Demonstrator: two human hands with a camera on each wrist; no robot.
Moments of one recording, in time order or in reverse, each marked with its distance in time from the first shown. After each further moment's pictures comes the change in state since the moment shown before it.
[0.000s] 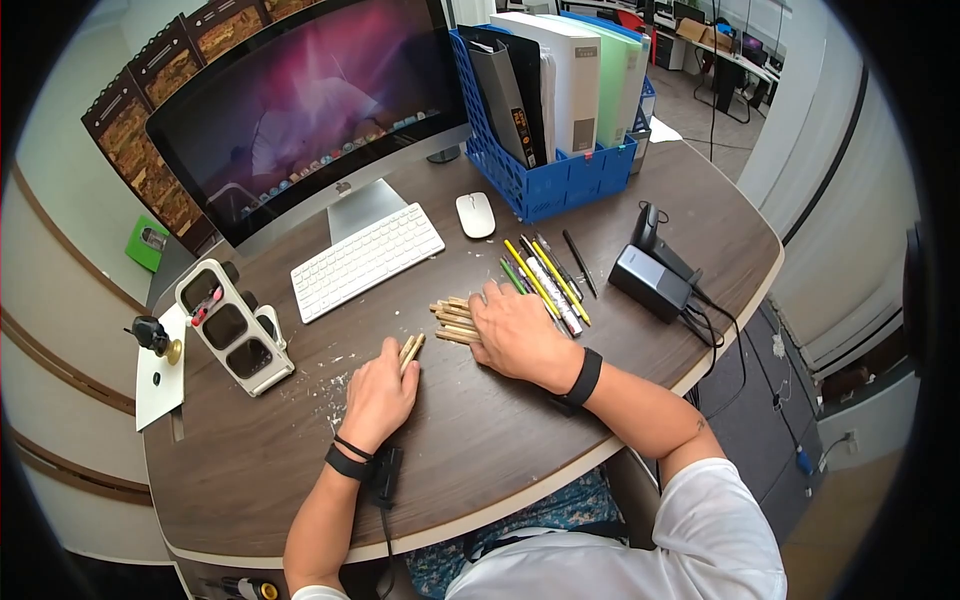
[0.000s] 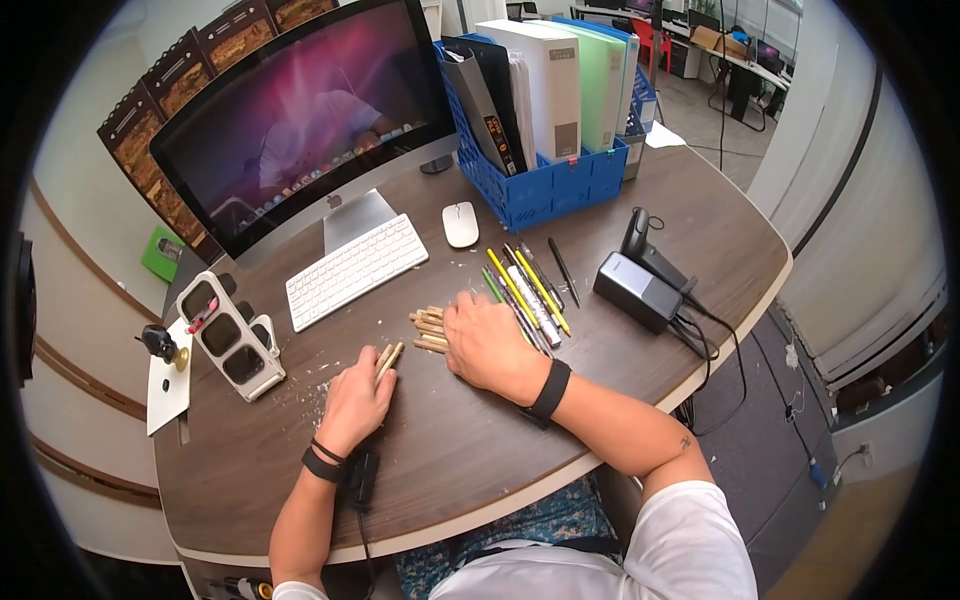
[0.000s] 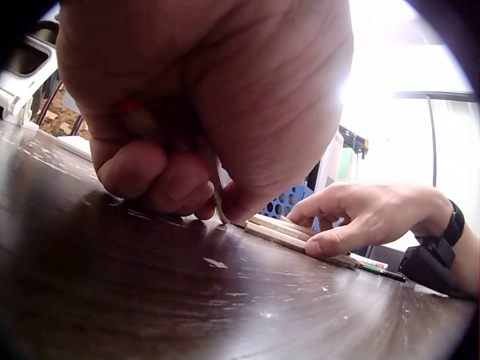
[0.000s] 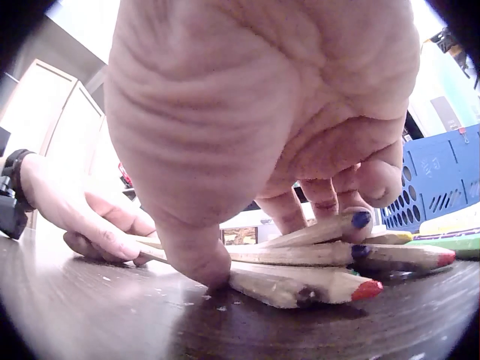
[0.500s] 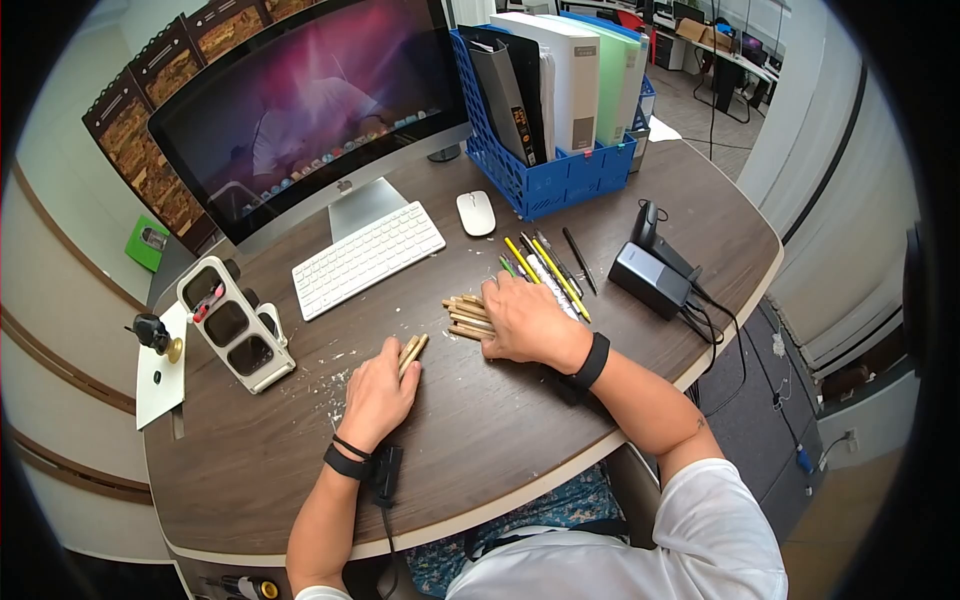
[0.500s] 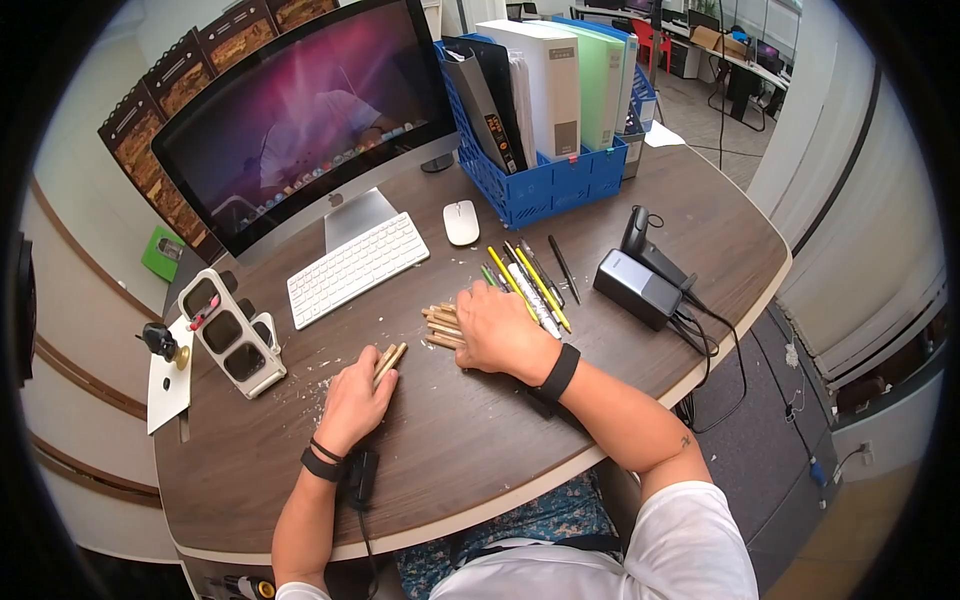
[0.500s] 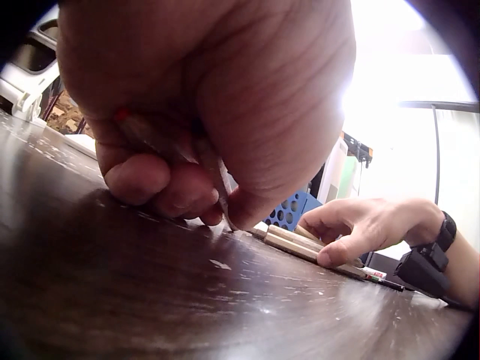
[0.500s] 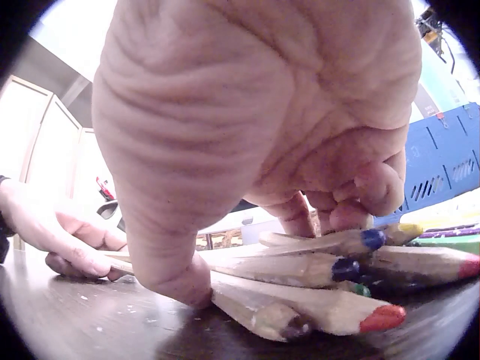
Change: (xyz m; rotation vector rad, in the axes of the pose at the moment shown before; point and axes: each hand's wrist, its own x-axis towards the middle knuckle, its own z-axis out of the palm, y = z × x) left_hand -0.004 -0.001 -0.003 -0.058 -0.001 0.002; right_hand 0.004 0.018 -0.002 0.094 -0.114 0.075
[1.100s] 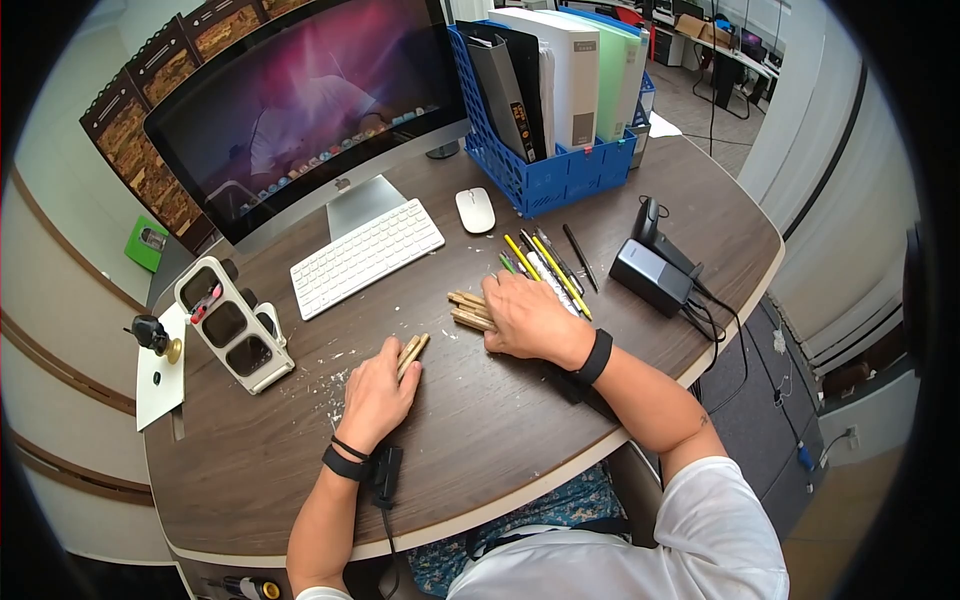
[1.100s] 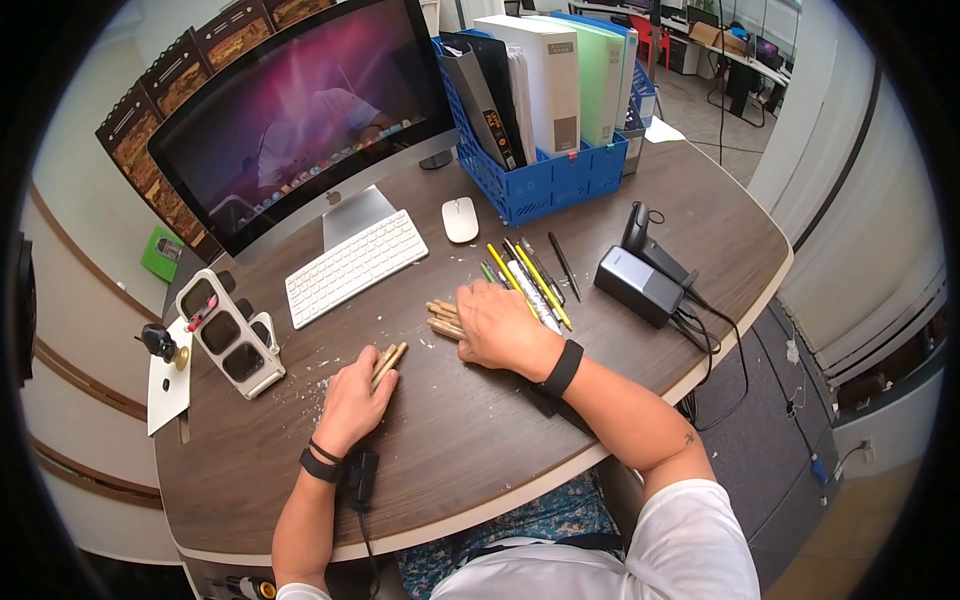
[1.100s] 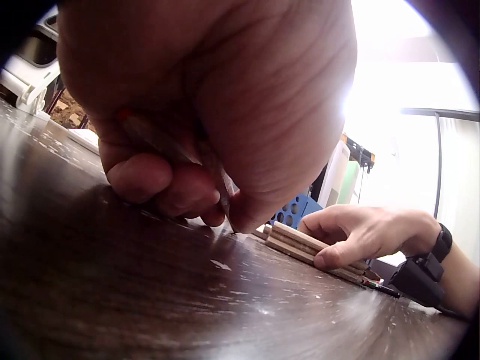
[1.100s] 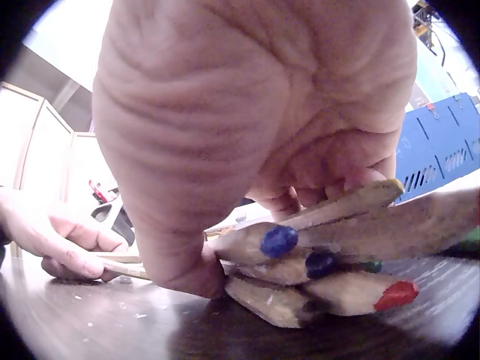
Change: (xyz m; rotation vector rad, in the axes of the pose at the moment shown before) left_hand 0.000 0.001 -0.002 -0.017 -0.009 0.000; right_hand 0.000 0.007 0.005 0.061 0.053 -0.046
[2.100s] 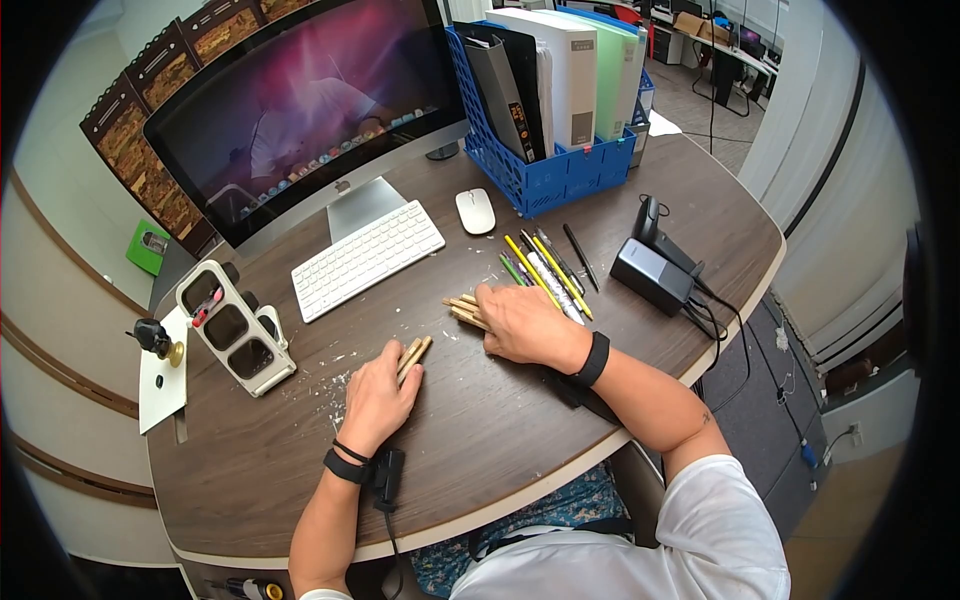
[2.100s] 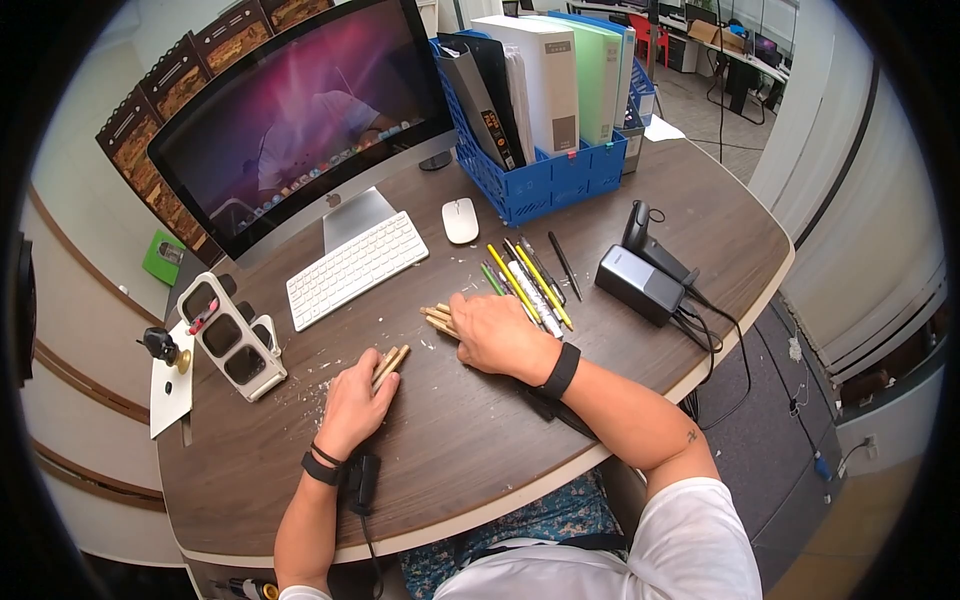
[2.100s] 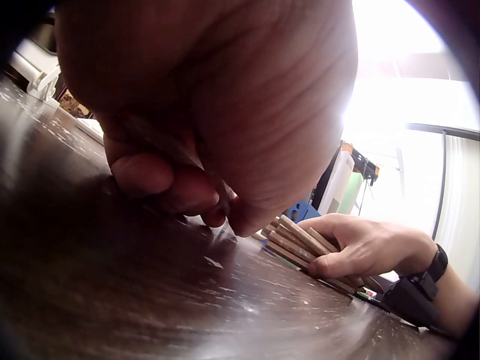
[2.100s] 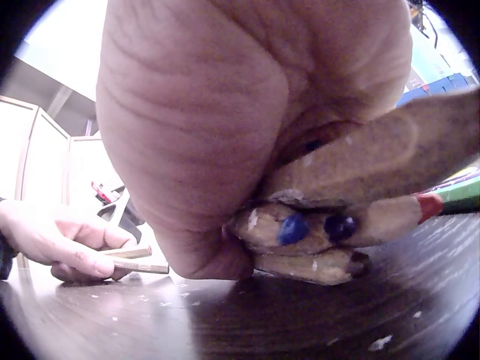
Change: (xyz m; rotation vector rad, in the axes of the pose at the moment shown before) left_hand -0.002 0.000 -0.001 0.017 0.018 0.038; right_hand 0.000 0.003 0.014 0.026 0.055 -0.099
